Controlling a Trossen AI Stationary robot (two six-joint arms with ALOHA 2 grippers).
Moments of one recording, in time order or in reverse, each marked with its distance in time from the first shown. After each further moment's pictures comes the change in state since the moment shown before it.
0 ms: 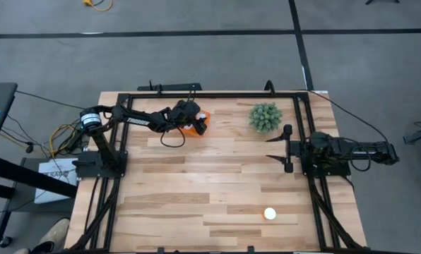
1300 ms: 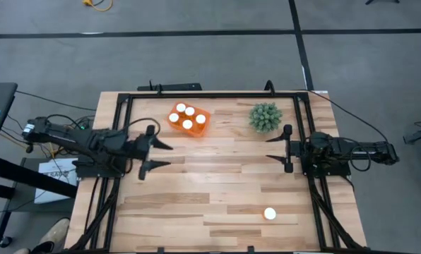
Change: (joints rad) left arm -0.653 -1.061 -0.236 -0.443 0.059 0.102; right arm 0.000 0.000 0.000 0.000 -0.001 0.000
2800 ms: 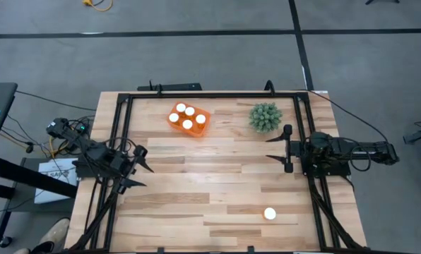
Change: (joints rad) left arm -0.293 -0.610 -0.606 0.349 0.065 0.156; right arm 0.000 0.000 0.000 0.000 0.000 0.000
